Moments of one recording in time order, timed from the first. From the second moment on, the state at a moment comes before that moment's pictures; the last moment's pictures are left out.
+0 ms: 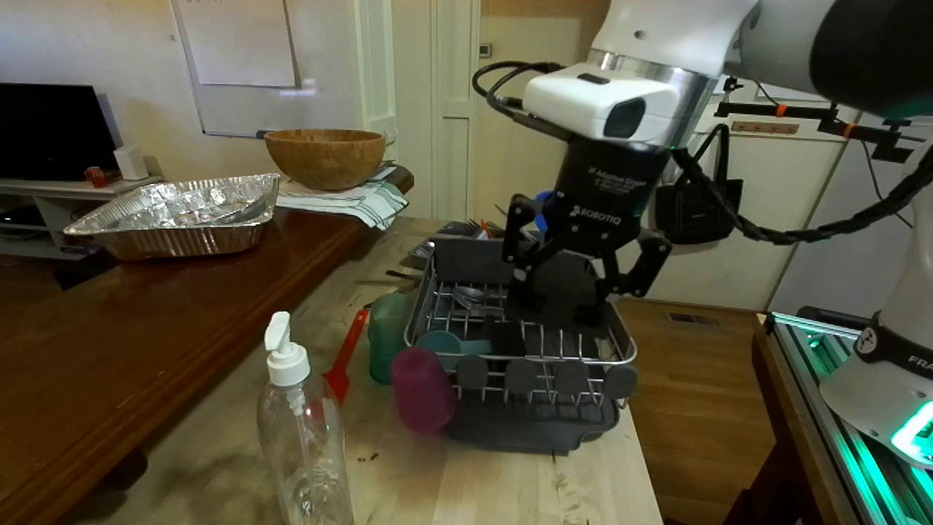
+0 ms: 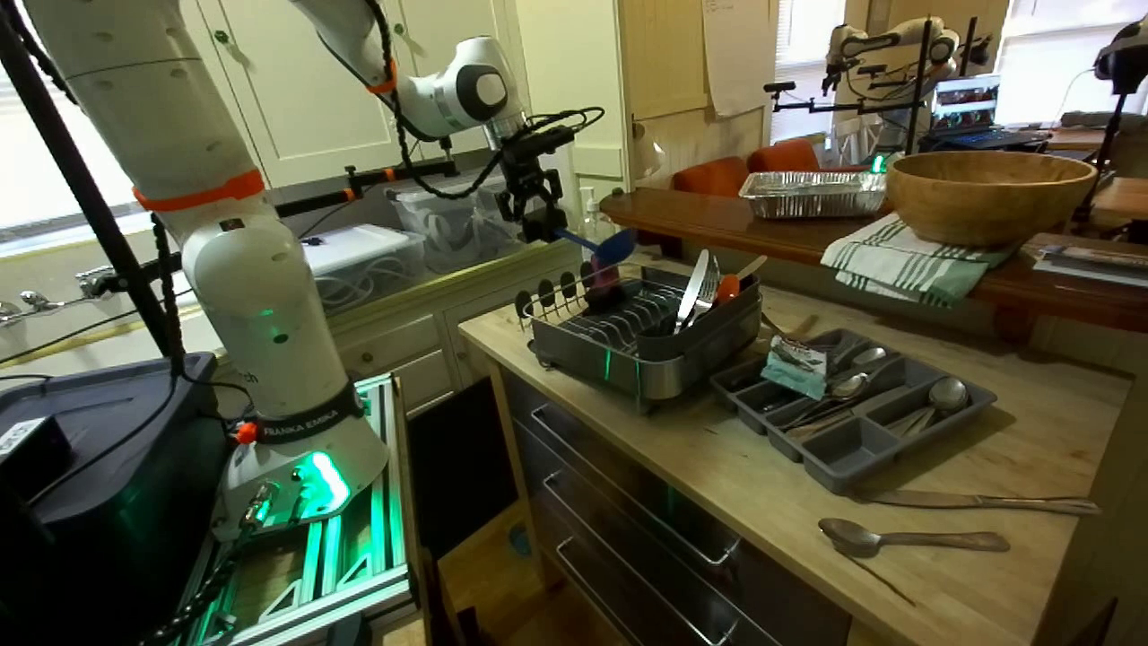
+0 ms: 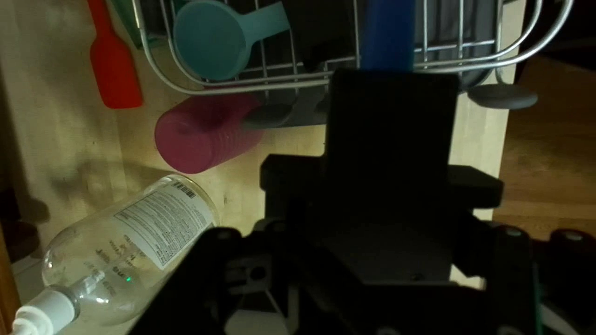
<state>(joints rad) 0.28 -0.13 0.33 -2.37 -0.16 2.41 -1.13</state>
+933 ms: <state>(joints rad) 0.35 -0.50 0.20 -2.71 -0.16 2.55 -1.19</state>
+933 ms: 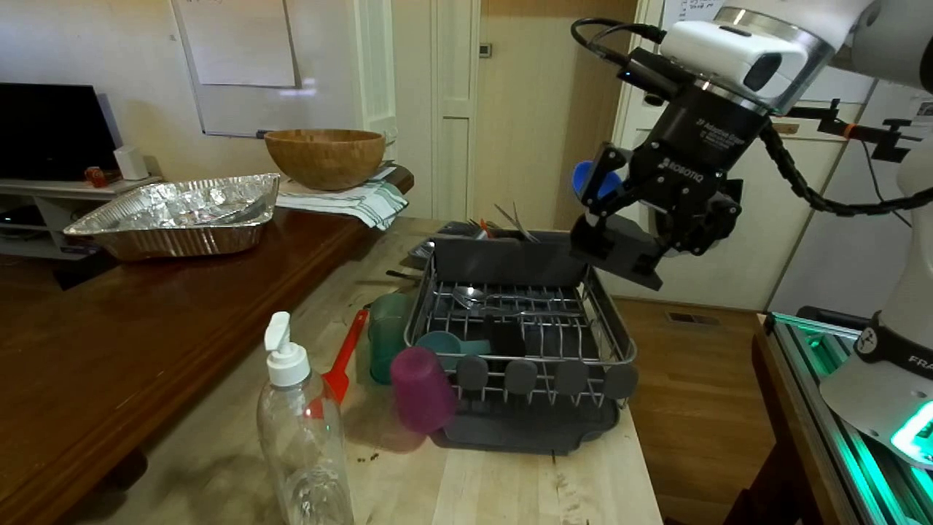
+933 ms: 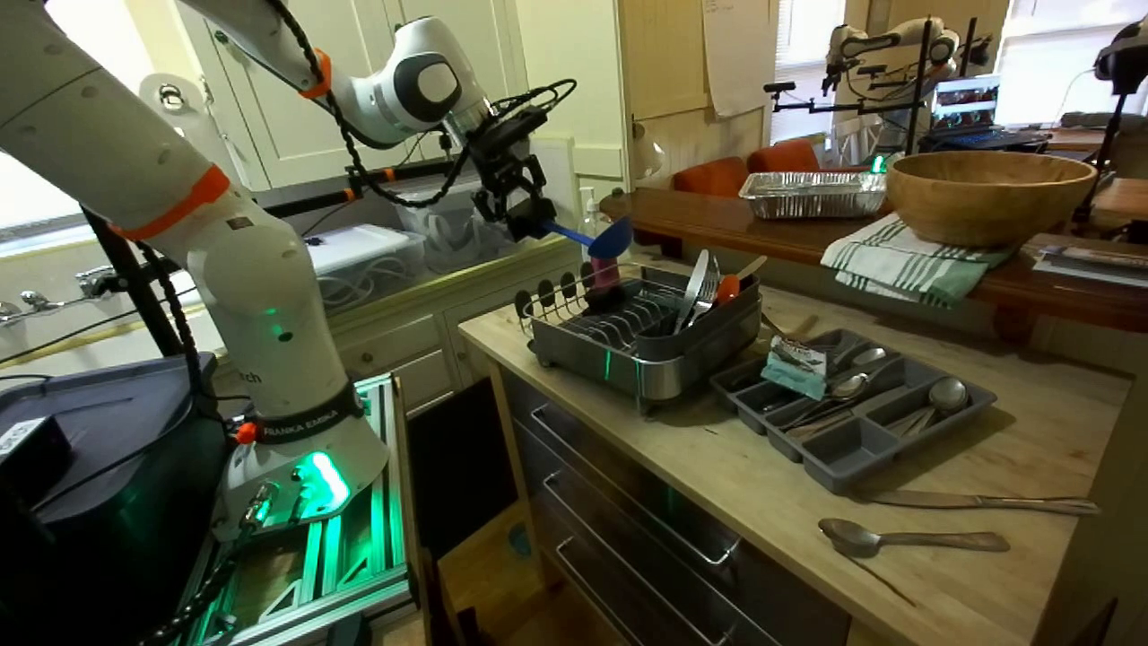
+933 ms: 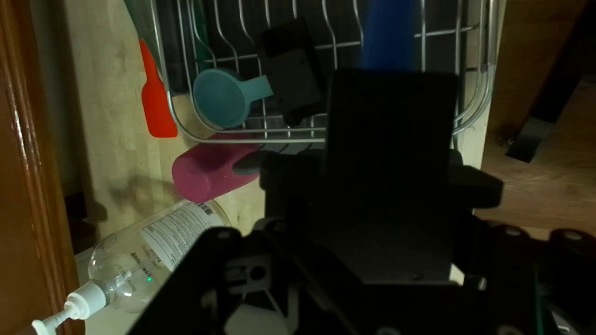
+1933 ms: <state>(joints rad) 0.16 -0.79 -0.17 -2.73 -0.12 2.57 -1.11</state>
